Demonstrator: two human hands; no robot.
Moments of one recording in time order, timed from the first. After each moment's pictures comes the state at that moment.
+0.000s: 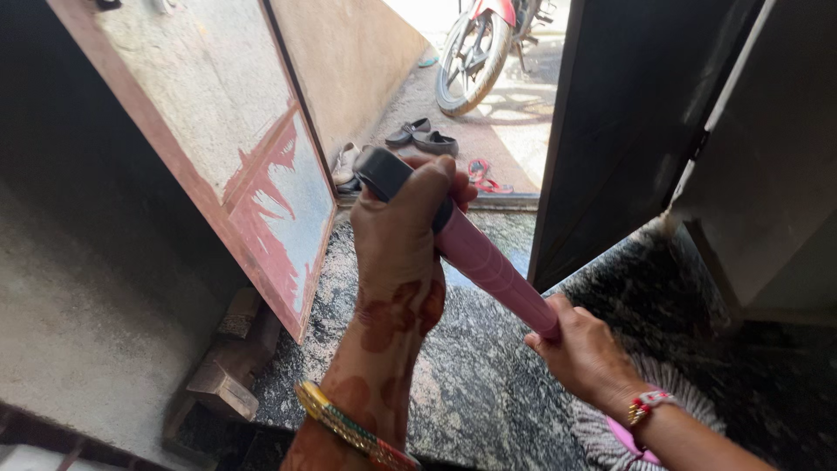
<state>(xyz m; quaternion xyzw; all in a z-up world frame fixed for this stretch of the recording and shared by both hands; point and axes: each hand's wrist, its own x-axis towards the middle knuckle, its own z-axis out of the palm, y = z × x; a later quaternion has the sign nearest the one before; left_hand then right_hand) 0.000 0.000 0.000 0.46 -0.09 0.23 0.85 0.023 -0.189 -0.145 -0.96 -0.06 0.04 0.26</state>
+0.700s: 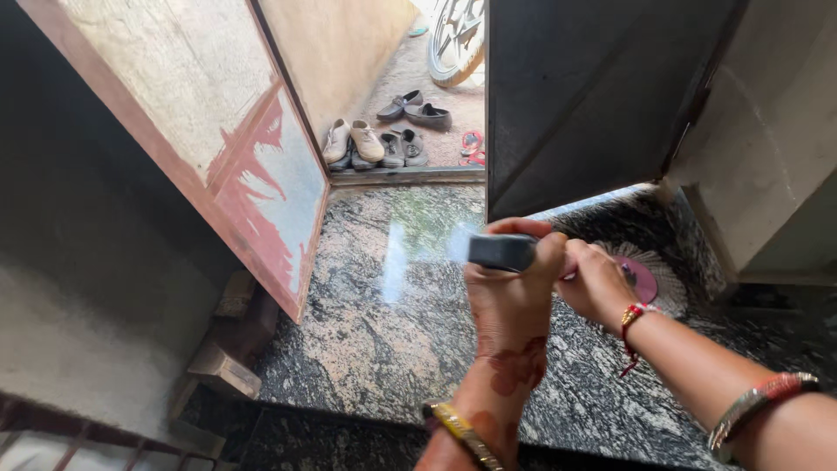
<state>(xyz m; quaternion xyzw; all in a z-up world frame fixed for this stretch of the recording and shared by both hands) -0.005 -0.098 -0.102 0.45 -0.05 0.20 0.87 0.120 -0.242 -0.235 -0.94 -0.16 -0.15 0.28</state>
